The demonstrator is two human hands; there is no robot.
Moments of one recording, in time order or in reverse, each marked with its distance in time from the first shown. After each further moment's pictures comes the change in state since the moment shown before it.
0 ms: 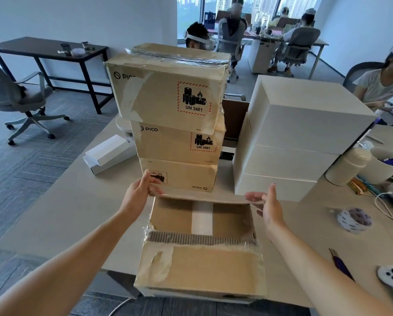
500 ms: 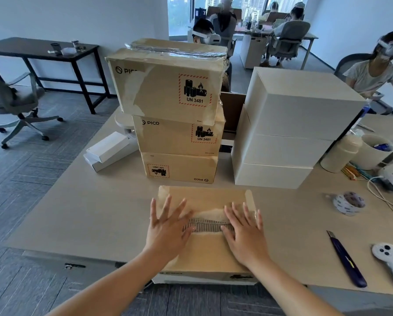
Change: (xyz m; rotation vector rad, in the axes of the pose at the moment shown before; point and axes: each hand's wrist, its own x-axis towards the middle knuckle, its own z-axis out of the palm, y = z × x) left_hand -0.086 -0.073 0.036 1.378 -0.290 0.476; right_hand -0.074 0.092 0.024 -1.291 -0.145 -0.550
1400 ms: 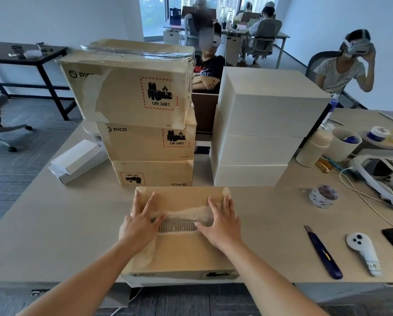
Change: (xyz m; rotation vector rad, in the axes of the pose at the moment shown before) left_hand 0.055 -0.012 -0.003 -0.403 -0.139 -0.358; right_hand 0.041 0.003 -0.013 0.291 -0.145 0.257
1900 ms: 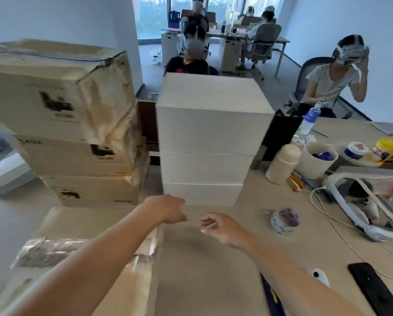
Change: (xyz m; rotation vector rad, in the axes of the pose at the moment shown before) left_hand 0.089 0.302 0.023 0.431 -0.362 0.210; right_hand 0.106 0.206 -0.123 0.407 -0.322 -0.199
